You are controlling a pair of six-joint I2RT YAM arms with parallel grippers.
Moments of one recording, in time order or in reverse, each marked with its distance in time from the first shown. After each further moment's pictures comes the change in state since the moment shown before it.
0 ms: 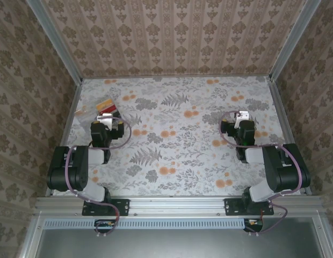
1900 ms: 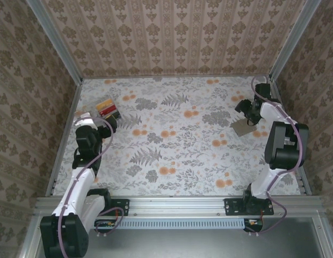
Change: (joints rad) left arm 0.027 -0.689 0.061 -0.659 0.043 -0.478; right arm -0.236 0.287 0.884 -1.293 -0.235 0.455
